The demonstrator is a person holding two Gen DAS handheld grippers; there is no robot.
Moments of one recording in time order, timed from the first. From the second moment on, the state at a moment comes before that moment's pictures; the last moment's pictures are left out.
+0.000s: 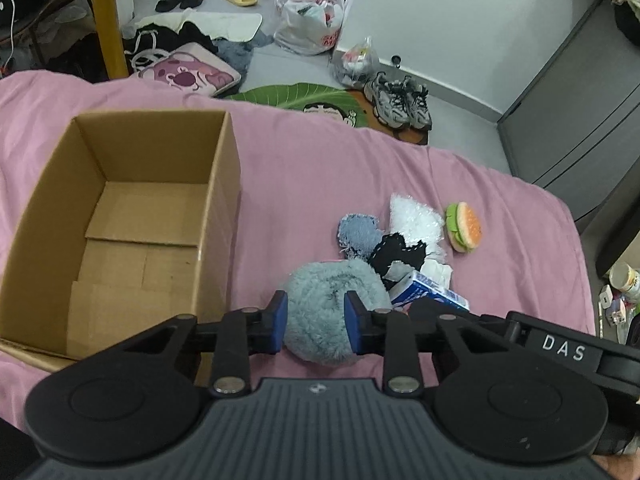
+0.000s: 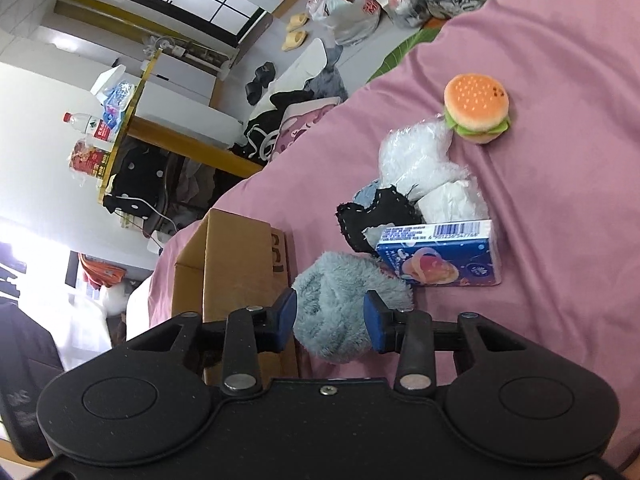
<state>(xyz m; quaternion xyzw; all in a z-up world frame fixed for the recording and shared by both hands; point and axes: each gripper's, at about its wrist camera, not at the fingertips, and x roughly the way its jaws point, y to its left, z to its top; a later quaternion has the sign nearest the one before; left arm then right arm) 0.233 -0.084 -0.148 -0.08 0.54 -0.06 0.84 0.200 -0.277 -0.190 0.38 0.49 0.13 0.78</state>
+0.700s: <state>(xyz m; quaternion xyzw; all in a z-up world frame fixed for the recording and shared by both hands) 0.247 -0.085 -0.190 -0.13 0.56 -0.04 0.82 0.212 -0.281 -0.211 0.42 0.50 0.10 0.75</state>
